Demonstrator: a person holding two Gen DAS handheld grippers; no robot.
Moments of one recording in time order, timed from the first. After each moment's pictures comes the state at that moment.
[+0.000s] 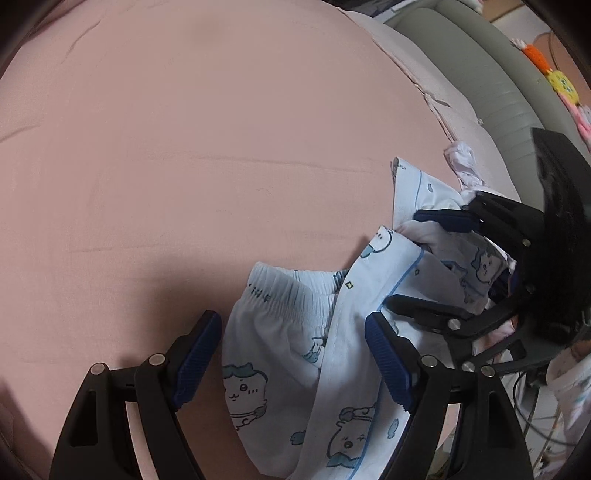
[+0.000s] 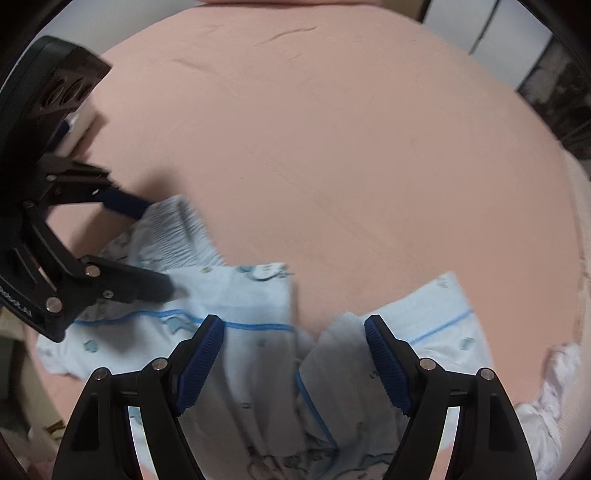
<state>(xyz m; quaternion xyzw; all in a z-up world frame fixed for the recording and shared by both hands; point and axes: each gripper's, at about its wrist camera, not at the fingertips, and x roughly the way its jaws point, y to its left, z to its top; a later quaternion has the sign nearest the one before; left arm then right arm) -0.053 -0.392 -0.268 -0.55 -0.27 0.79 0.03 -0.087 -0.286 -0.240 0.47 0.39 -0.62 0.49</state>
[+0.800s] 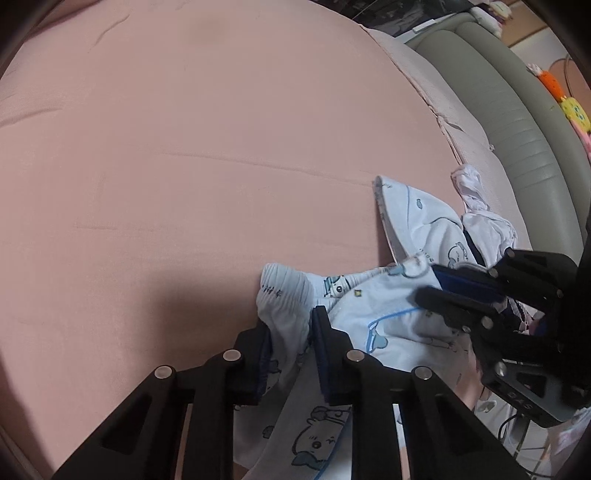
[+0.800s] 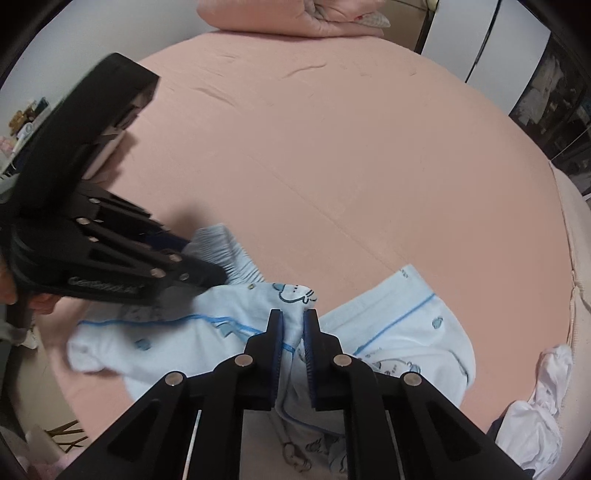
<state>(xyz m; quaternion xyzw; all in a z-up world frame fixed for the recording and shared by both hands) -0.054 -0.380 -0.260 -0.54 -0.29 0.79 -0.02 -0.016 -0.258 -0.213 0.42 0.36 -0.66 0.51</state>
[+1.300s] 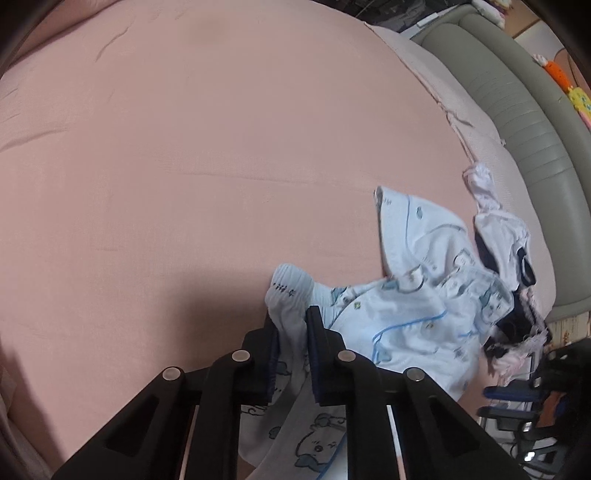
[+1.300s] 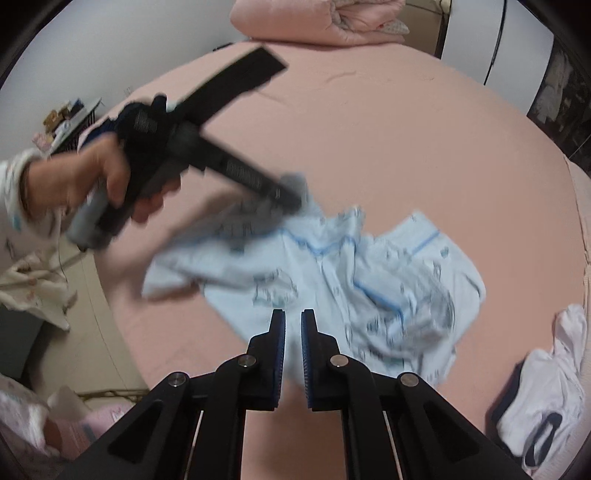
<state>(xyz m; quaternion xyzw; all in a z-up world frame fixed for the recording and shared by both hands) -0.067 -0.381 -0.252 -0.54 -0.27 0.79 -0.04 0.012 -0.189 -0.187 0.44 0.34 -0.62 0.55</state>
